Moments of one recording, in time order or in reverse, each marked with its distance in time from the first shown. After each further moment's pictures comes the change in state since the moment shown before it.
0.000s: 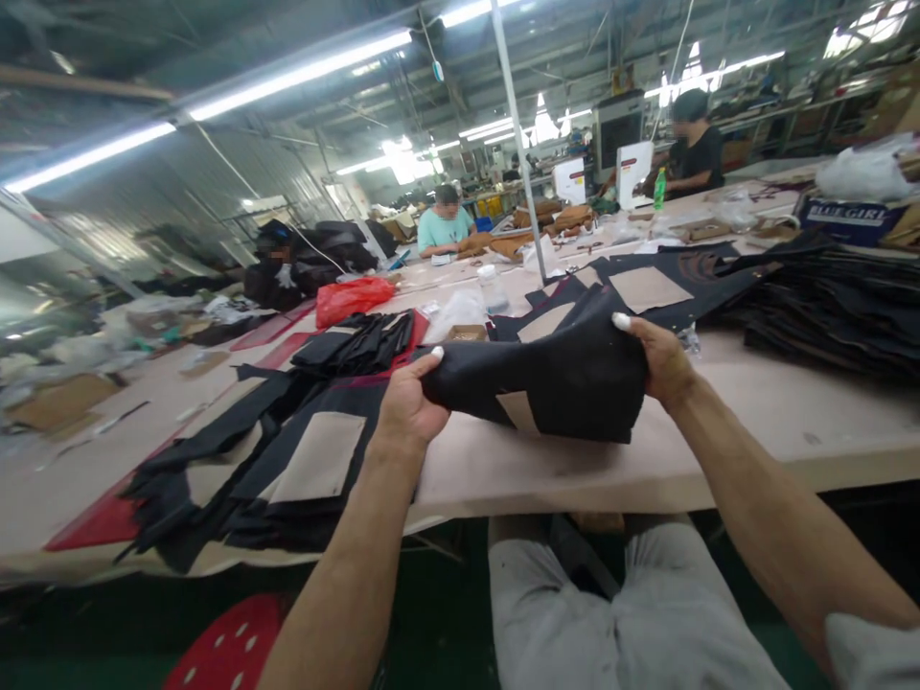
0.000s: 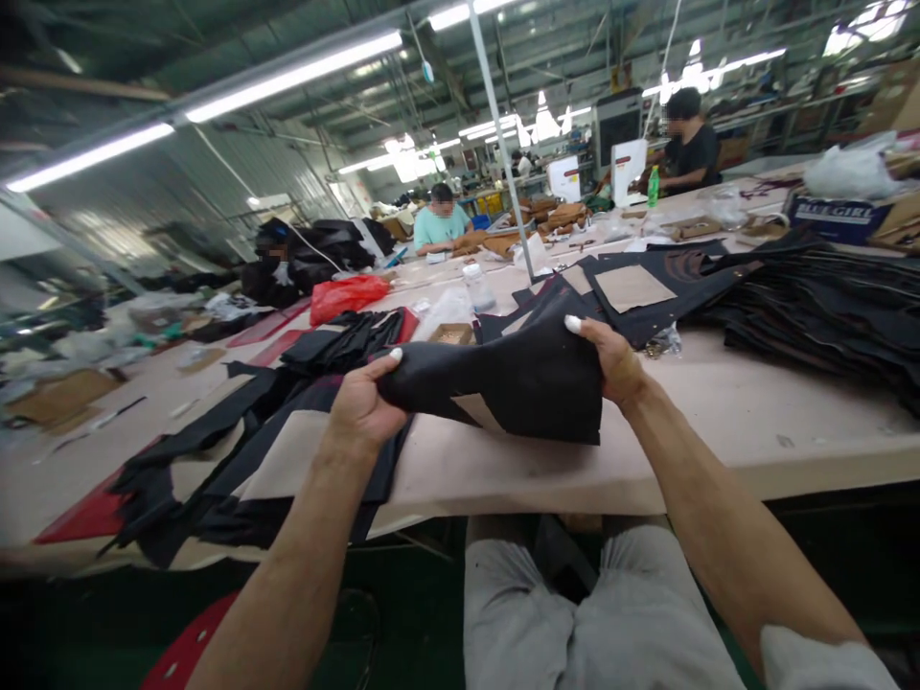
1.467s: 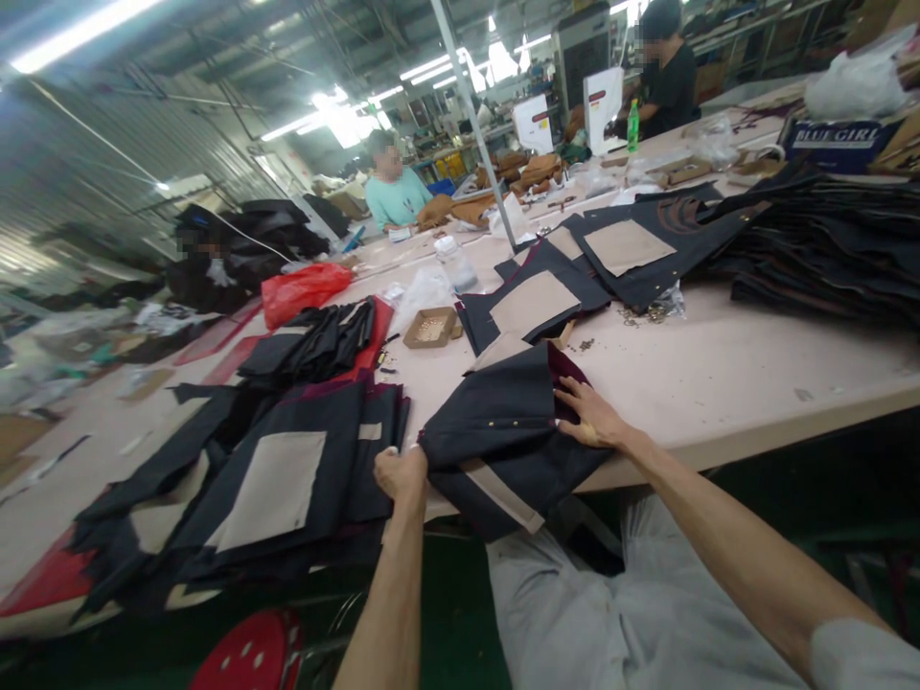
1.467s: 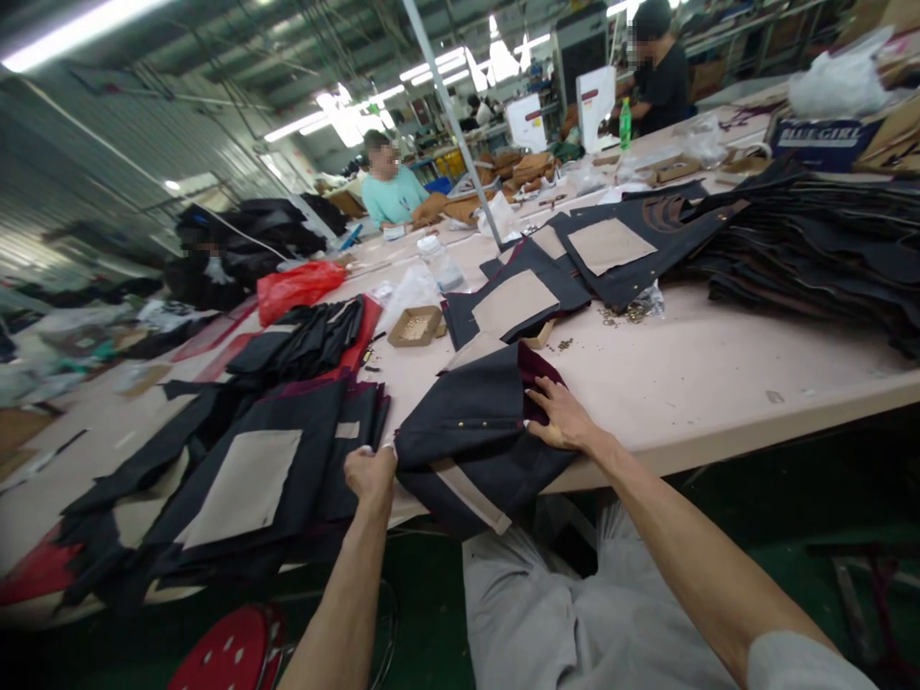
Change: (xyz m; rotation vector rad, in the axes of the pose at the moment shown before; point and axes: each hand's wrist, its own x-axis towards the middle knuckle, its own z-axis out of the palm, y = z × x) left_hand 0.051 -0.113 -0.133 0.754 0.577 0.057; right_hand -0.003 0.228 -0.133 -1.273 -0.306 -0.190
